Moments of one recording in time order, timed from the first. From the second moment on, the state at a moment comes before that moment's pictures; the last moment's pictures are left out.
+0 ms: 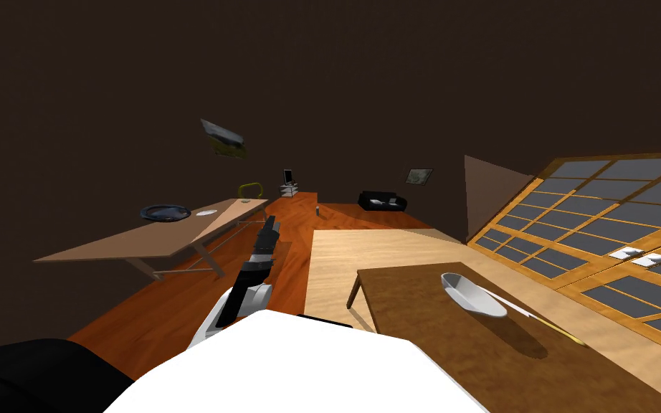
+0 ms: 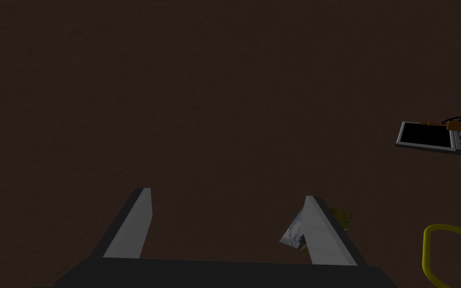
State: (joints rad) left arm 0.47 -0.01 0.05 -2.21 -0.05 -0.43 -0.10; right arm 0.77 -0.92 0.23 -1.00 1.23 -0.52 -0.31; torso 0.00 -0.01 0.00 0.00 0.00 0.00
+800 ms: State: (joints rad) left arm 0.47 -0.01 0.05 -2.21 -0.05 -0.43 -0.10; right arm 0.78 -0.95 0.21 -1.02 1.24 -0.55 -0.32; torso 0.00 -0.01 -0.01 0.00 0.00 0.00
